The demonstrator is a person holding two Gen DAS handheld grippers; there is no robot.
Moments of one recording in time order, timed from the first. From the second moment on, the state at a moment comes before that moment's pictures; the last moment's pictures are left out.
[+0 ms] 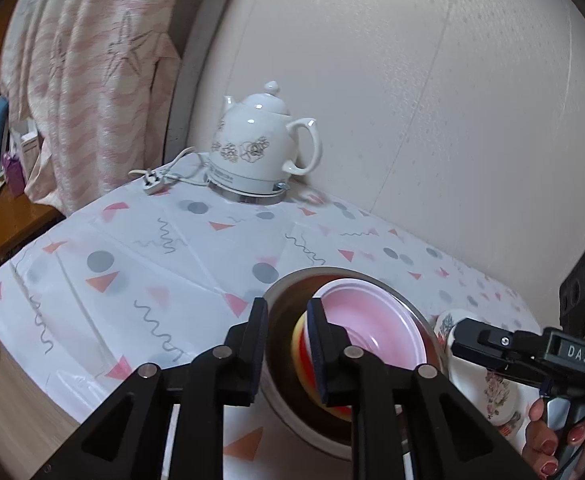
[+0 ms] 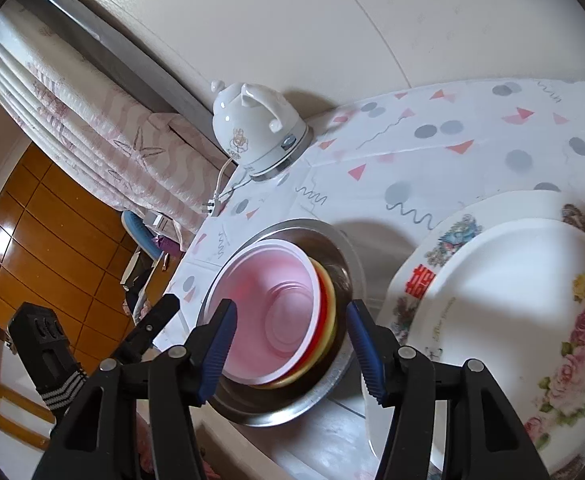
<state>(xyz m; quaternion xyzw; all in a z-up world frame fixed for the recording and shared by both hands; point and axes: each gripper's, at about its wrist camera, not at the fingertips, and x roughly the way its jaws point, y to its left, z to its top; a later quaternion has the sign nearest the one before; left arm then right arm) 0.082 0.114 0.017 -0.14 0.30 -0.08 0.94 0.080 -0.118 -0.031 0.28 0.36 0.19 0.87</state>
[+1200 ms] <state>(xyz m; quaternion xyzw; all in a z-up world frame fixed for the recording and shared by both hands) 0.073 0.144 -0.032 -0.28 0.36 -0.17 0.87 0.159 -0.111 -0.045 0.13 0.45 0.15 0.87</state>
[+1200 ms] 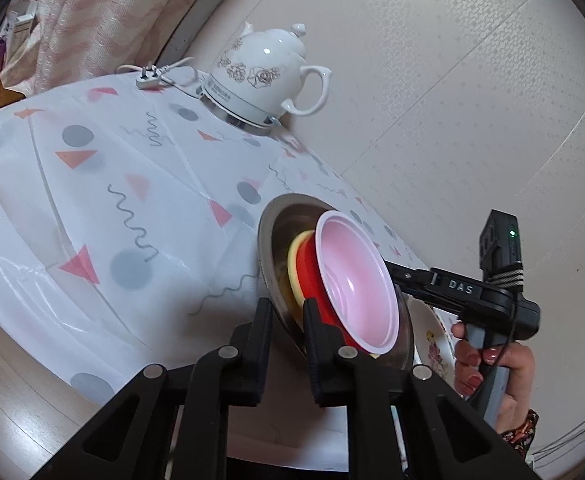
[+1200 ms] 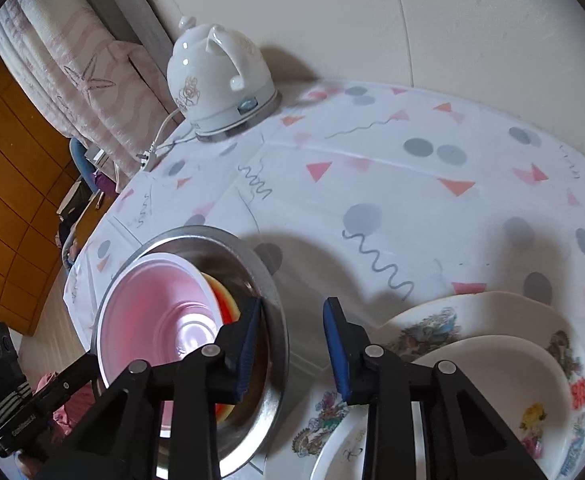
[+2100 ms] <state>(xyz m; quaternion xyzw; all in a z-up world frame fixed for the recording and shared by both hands) 0.088 0.147 -0.039 -0.29 0.40 -0.22 0.84 0.161 -0.098 -0.057 0.14 0.46 0.17 0.86</state>
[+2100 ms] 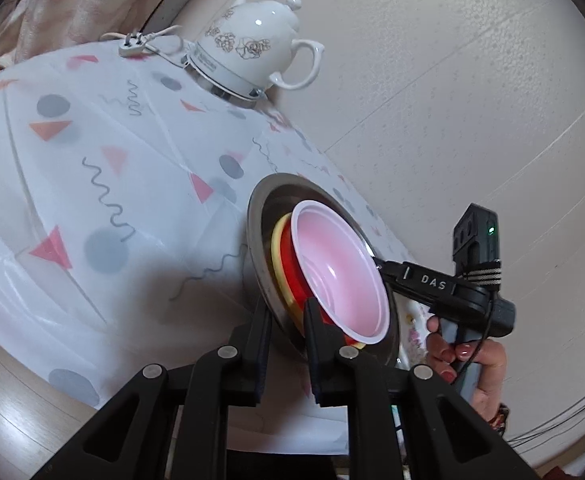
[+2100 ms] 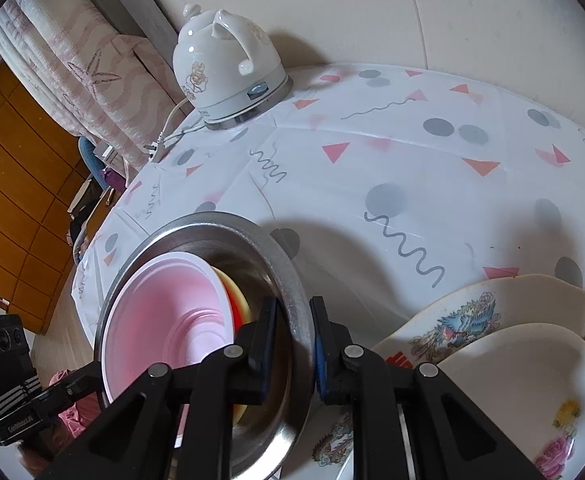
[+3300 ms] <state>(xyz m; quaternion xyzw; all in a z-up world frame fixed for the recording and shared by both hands) 0.101 0.025 0.011 -0.23 0.33 -0.33 0.85 0.030 -0.227 0.006 0.22 0.31 0.06 0.92</state>
